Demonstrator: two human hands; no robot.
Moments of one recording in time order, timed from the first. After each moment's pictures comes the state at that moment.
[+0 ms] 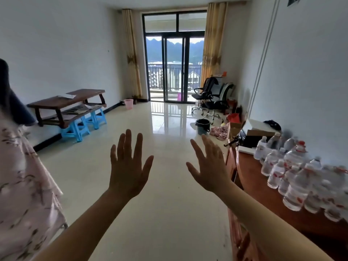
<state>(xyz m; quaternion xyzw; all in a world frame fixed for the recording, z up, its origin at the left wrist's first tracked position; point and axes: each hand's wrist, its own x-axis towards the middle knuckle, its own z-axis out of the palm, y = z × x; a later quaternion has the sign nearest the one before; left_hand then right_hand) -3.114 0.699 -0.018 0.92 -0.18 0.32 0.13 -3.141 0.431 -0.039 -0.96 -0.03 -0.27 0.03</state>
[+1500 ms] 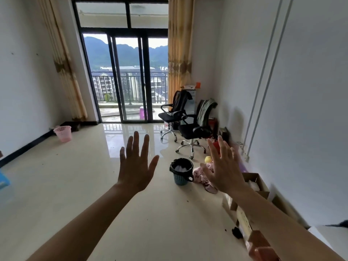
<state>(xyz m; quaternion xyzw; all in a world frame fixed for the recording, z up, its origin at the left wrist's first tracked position) -1.875 0.193 0.007 0.92 -0.29 0.23 0.15 -1.996 -0.077 -0.005 -0.96 0.13 -0.26 0.02</state>
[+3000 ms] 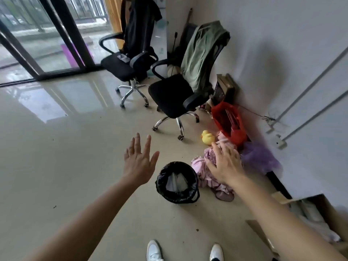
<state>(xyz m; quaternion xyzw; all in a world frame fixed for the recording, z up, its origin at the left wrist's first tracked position) -0.917 -0.351 -0.252 0.92 -0.36 -0.10 0.09 -1.119 -0.569 -0.264 -0.93 0.35 0.03 0.07</state>
